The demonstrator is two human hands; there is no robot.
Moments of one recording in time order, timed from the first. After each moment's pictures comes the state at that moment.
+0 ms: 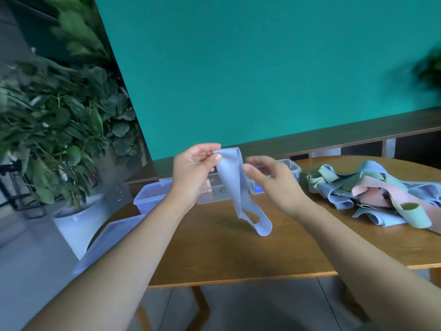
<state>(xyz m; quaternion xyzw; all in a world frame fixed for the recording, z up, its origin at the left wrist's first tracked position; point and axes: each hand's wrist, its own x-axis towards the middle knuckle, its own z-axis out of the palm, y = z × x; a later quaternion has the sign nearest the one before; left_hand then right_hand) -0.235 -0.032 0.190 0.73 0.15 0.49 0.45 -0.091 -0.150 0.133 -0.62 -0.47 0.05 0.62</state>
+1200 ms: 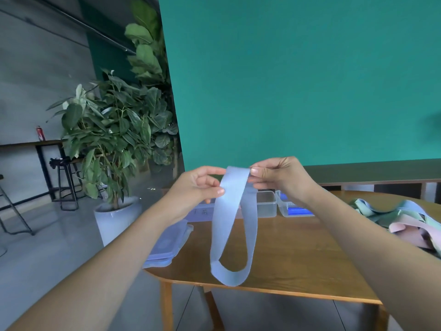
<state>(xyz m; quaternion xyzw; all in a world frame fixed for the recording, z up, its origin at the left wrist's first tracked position) -0.381 -0.006 0.221 0.80 0.16 0.34 0.46 -0.170 -0.128 0.221 -0.48 -0.51 0.25 0.67</state>
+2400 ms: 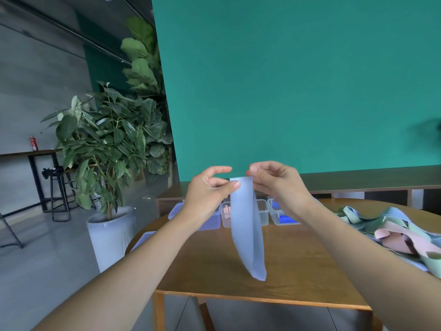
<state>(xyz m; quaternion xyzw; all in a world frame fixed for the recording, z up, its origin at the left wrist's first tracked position) -0.332 -0.047 0.226 0.76 0.17 0.45 0.44 -0.172 -0.148 0.221 -0.43 -0.48 0.23 0.73</state>
